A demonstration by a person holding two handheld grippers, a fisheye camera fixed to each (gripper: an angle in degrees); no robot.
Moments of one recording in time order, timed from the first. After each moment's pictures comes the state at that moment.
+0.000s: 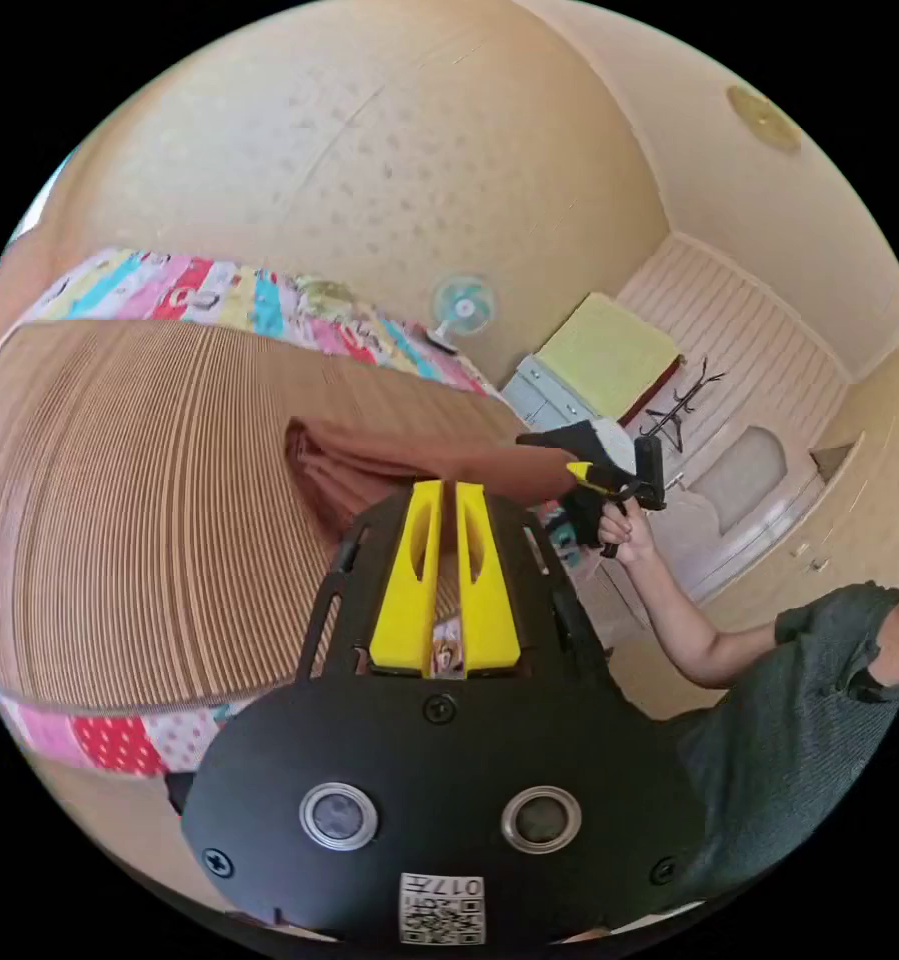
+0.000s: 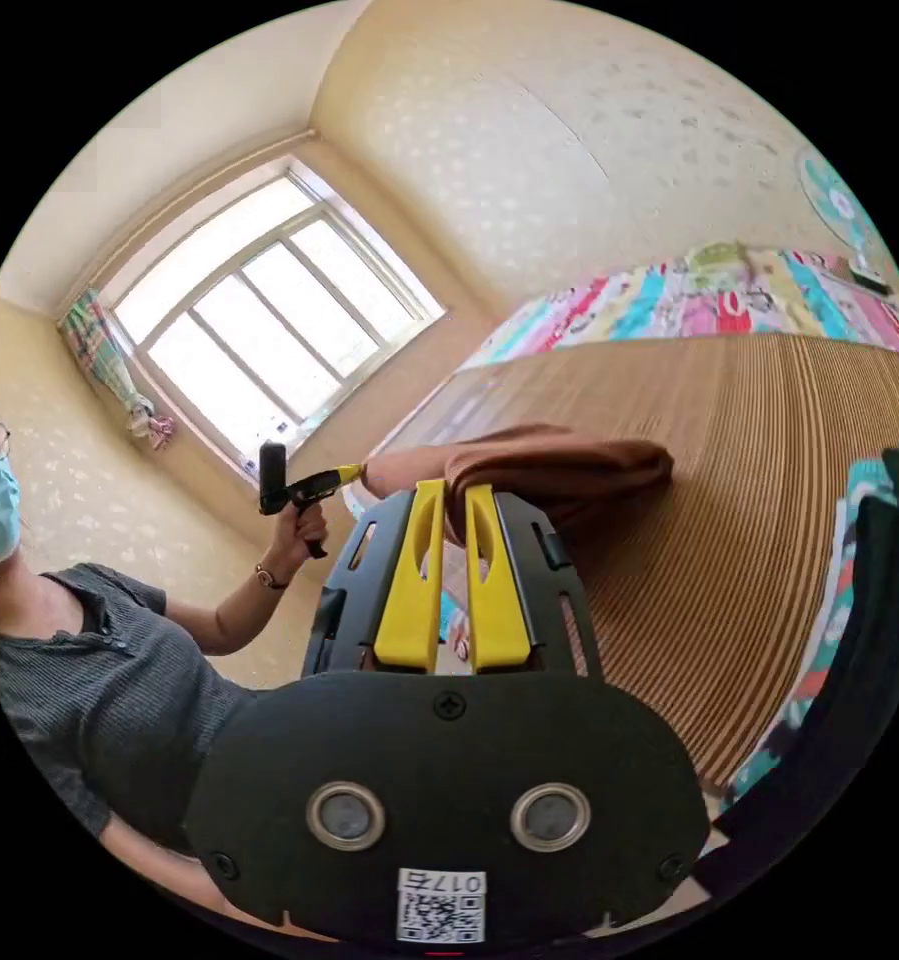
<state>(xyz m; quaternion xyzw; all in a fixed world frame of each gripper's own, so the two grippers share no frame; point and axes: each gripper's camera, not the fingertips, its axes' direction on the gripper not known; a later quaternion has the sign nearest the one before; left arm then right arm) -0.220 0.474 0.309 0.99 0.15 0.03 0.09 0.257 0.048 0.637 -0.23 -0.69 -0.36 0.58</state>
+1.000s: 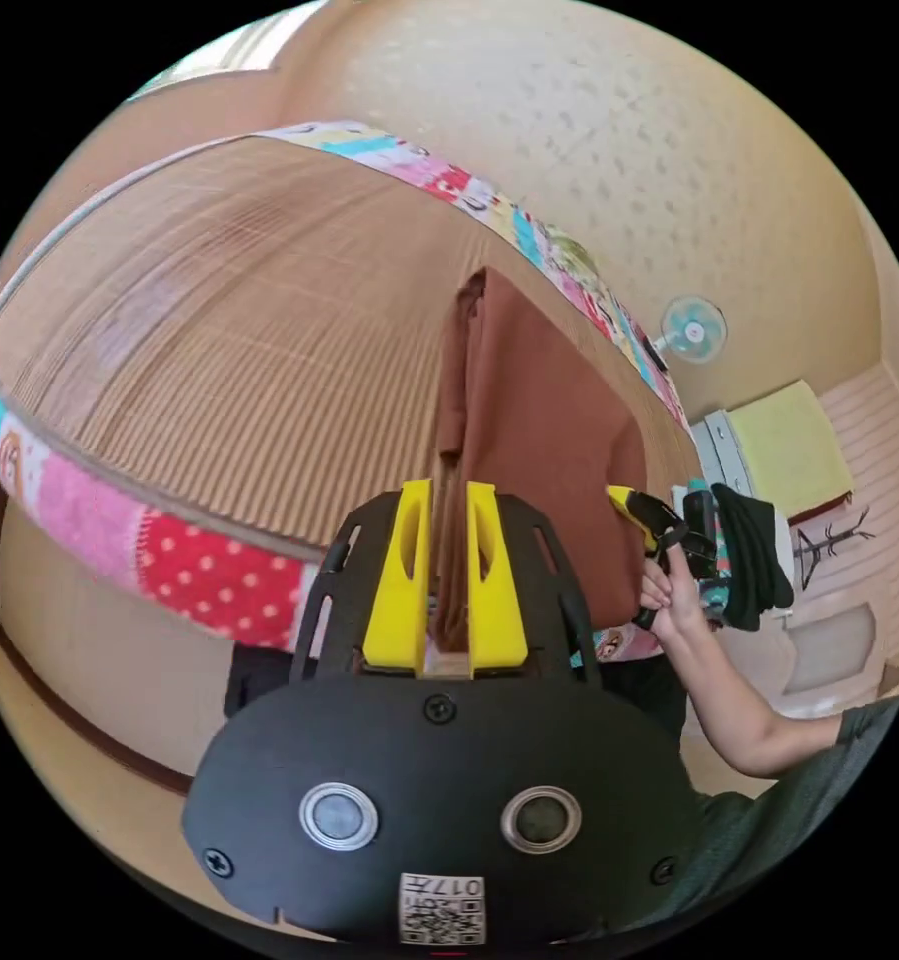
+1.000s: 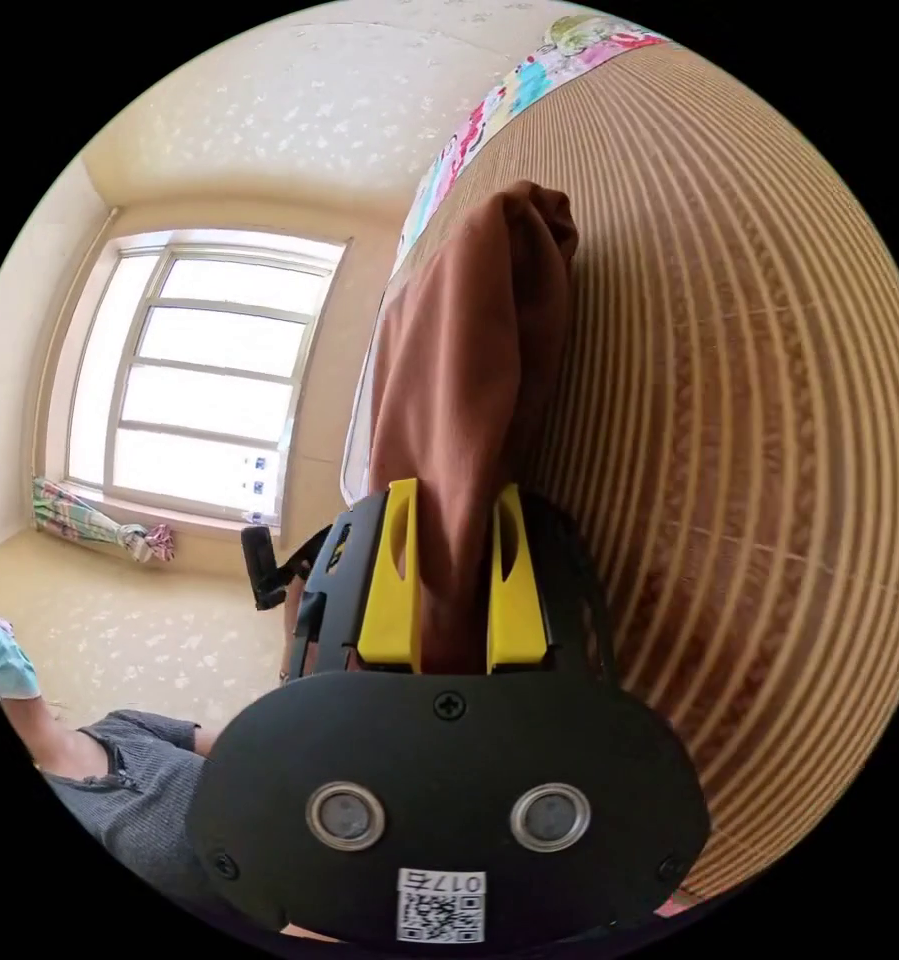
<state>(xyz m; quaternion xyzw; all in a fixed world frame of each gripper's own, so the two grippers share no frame) -0.474 0.393 0.391 0.91 0.36 -0.19 0.10 -0.027 0.269 0.683 -0.42 -0.72 -0.27 0.48</state>
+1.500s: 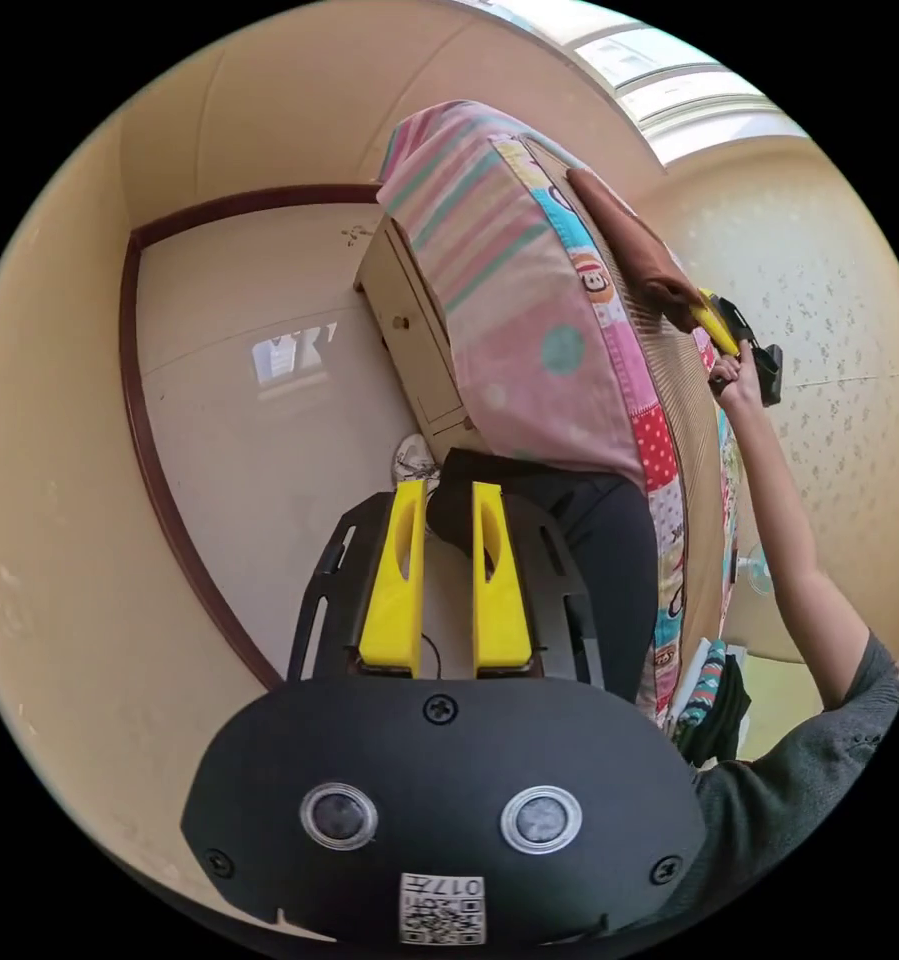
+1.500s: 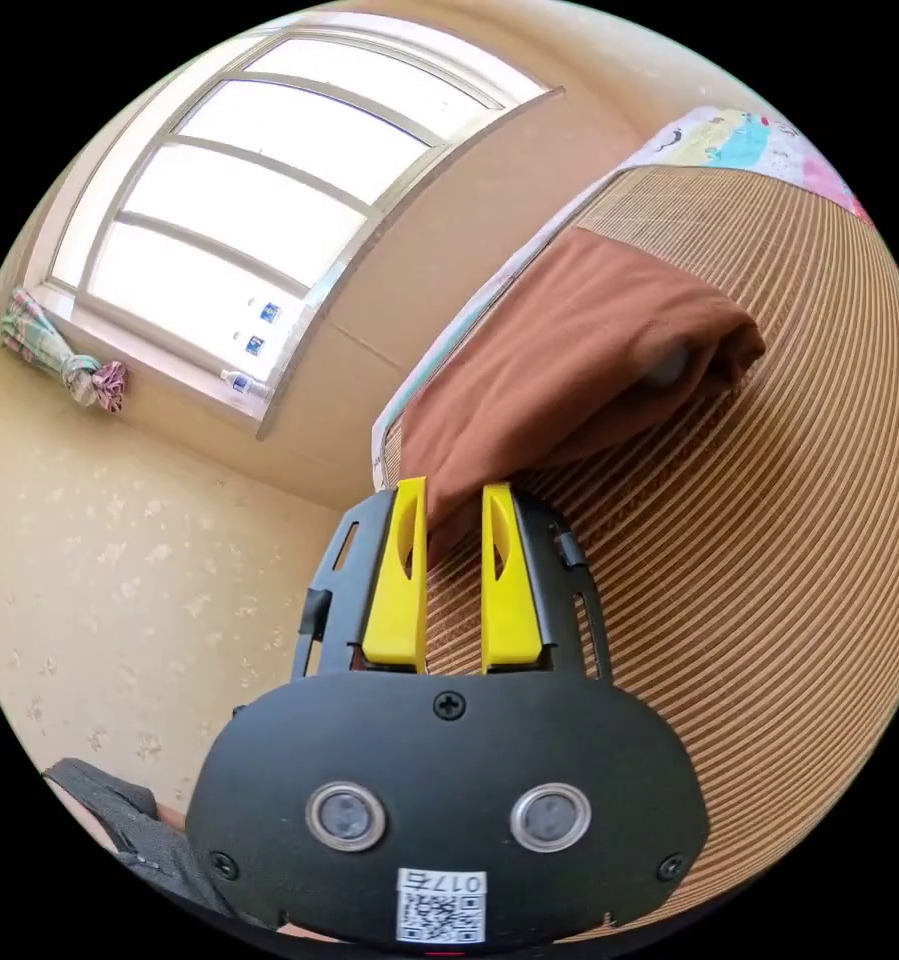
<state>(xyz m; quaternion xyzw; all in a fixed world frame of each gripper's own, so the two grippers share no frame) -0.401 0.065 0.712 0.73 0.61 -0.29 0.01 -0.243 0.446 0.350 -0.28 -0.71 -0.54 0.35</state>
